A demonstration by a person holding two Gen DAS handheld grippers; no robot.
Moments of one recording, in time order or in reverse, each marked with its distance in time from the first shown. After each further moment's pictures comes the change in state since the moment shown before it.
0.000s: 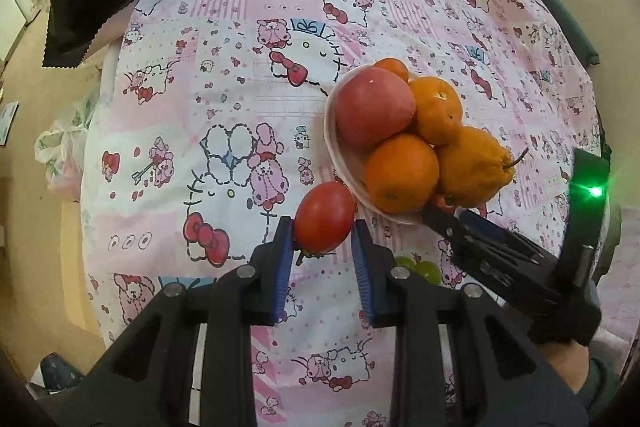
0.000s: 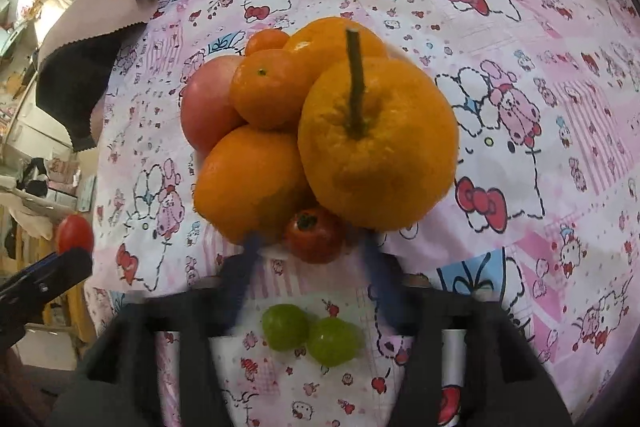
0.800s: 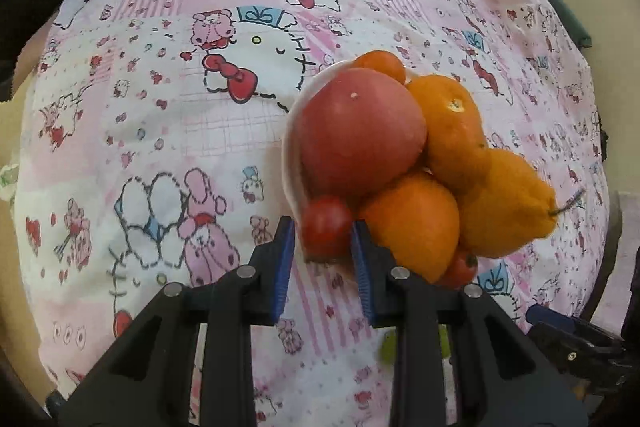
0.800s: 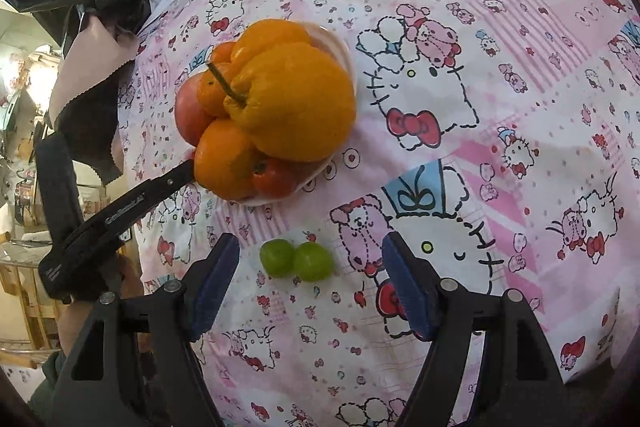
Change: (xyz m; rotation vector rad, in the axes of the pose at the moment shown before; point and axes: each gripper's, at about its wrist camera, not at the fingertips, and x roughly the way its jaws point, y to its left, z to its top) left arm 0.087 -0.017 0.044 0.070 0.031 -0.084; right arm -0.052 -0.055 -0.018 0.242 0.089 0.116
